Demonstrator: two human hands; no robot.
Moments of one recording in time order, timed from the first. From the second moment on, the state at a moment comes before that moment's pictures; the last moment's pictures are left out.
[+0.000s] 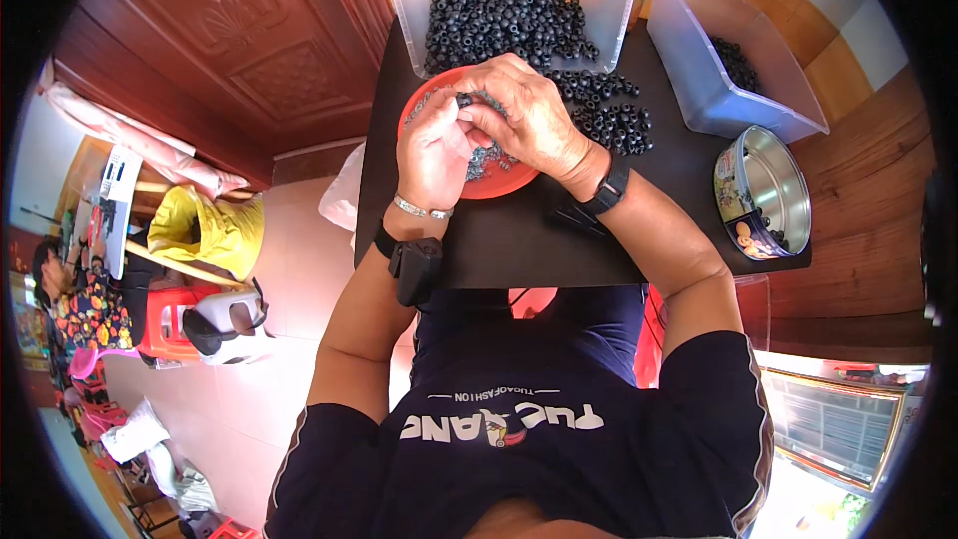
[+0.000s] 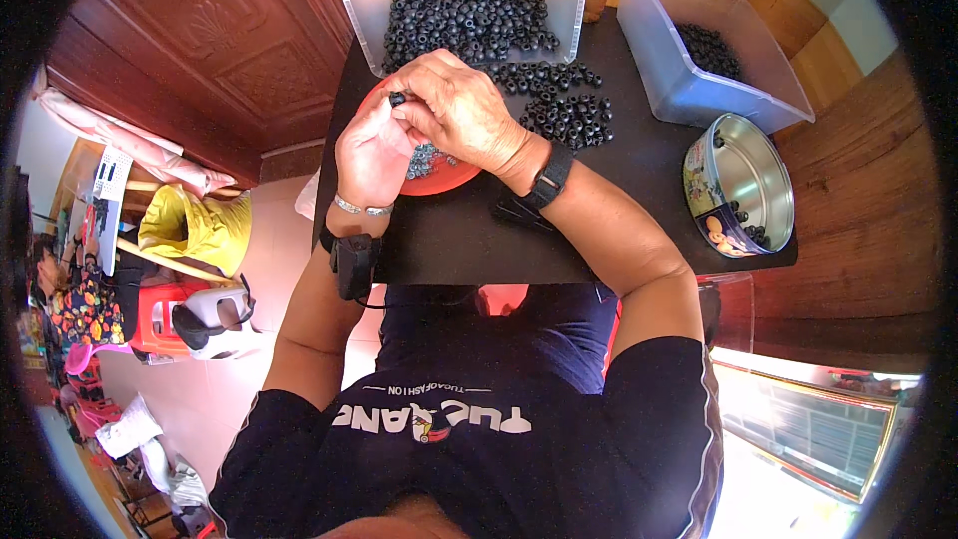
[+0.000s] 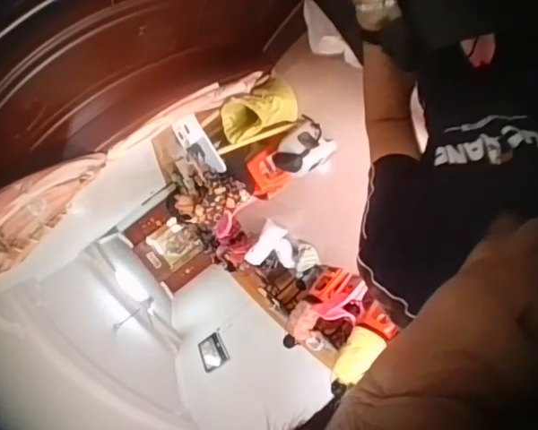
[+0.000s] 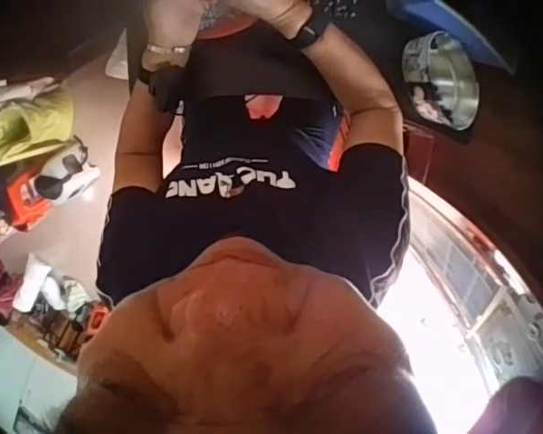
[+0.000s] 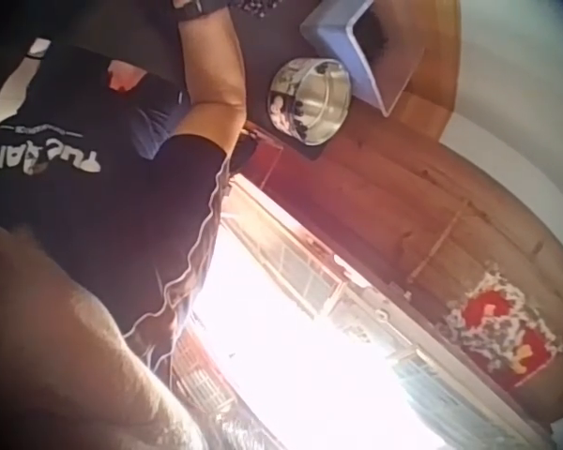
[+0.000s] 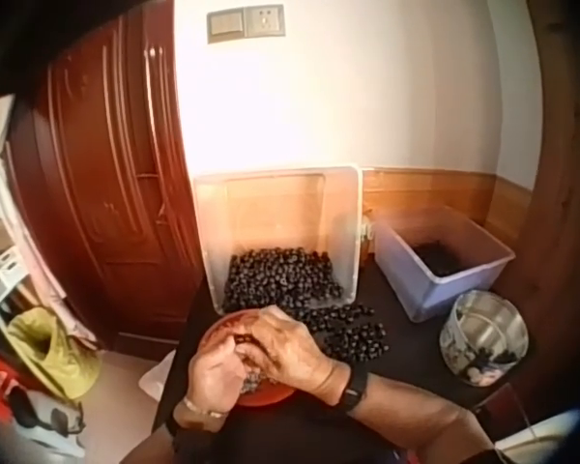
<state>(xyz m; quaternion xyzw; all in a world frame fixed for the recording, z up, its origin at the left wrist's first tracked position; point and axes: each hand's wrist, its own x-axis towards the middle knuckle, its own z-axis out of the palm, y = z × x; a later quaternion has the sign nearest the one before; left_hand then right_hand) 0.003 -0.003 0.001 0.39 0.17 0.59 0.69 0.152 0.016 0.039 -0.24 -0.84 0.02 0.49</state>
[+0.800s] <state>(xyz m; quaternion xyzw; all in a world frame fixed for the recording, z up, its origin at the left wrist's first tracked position) 0.007 0.002 -0.004 0.36 0.18 0.61 0.68 0.151 0.013 0.036 -0.24 -0.83 0.05 0.50</state>
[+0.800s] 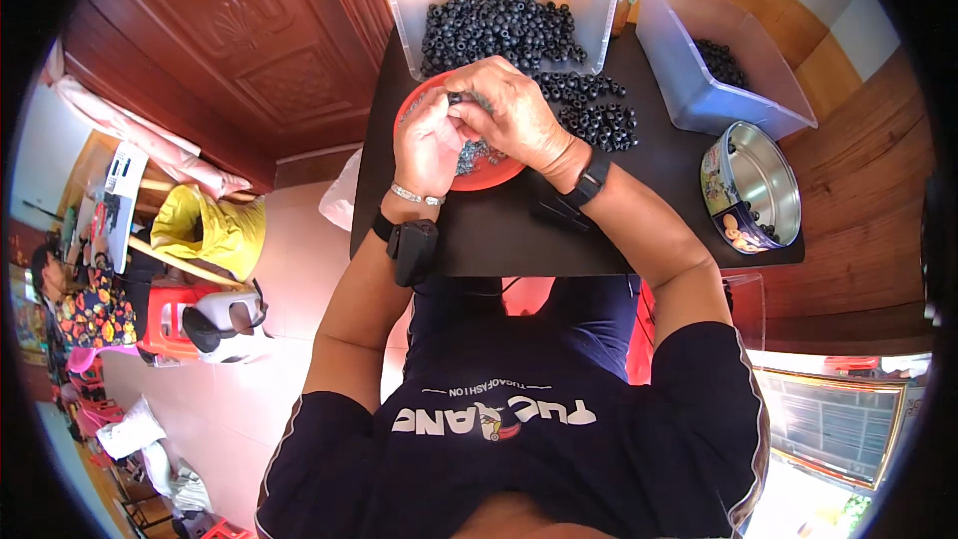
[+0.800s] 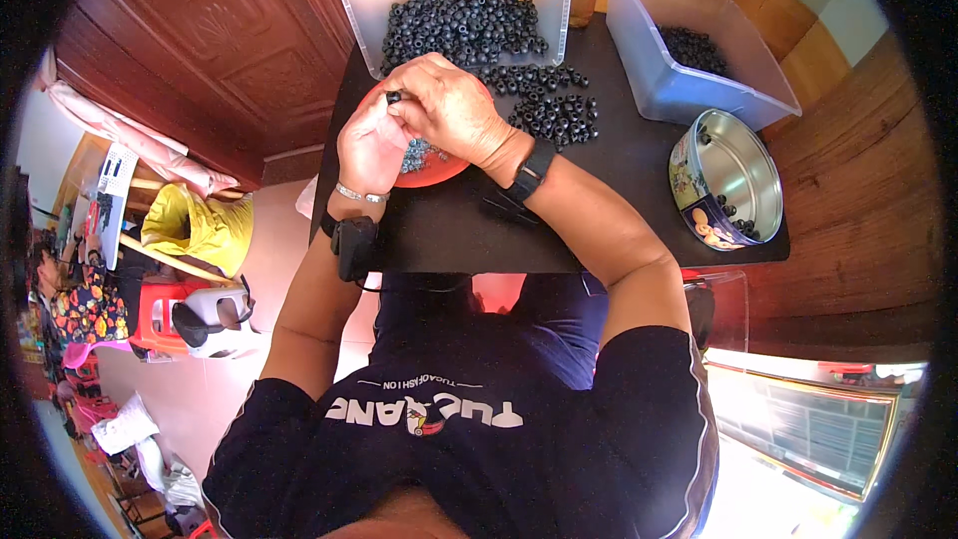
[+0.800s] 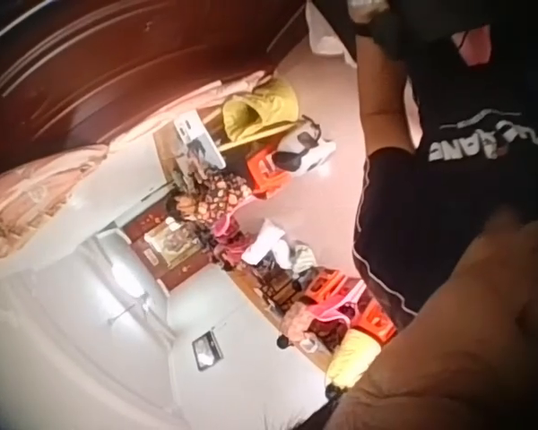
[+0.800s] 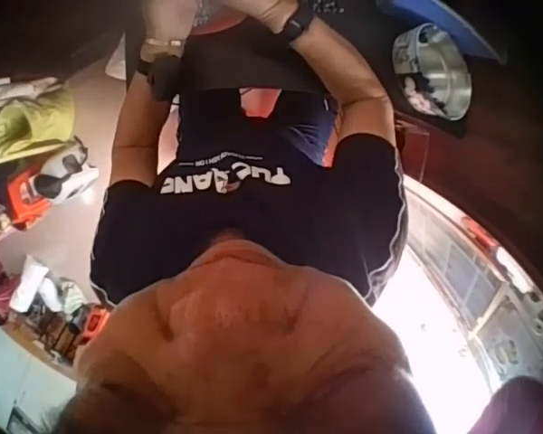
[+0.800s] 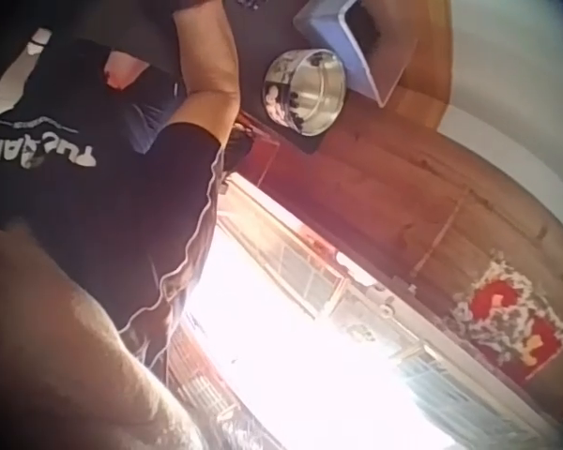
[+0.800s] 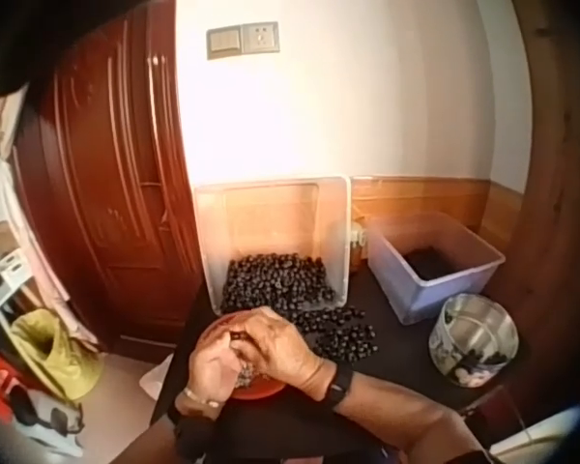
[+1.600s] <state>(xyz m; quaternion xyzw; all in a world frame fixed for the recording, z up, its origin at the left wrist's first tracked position) -0.001 0.005 -0.001 0.39 0.16 0.57 0.70 0.156 0.017 0.040 -0.24 -0.72 0.44 0.48</state>
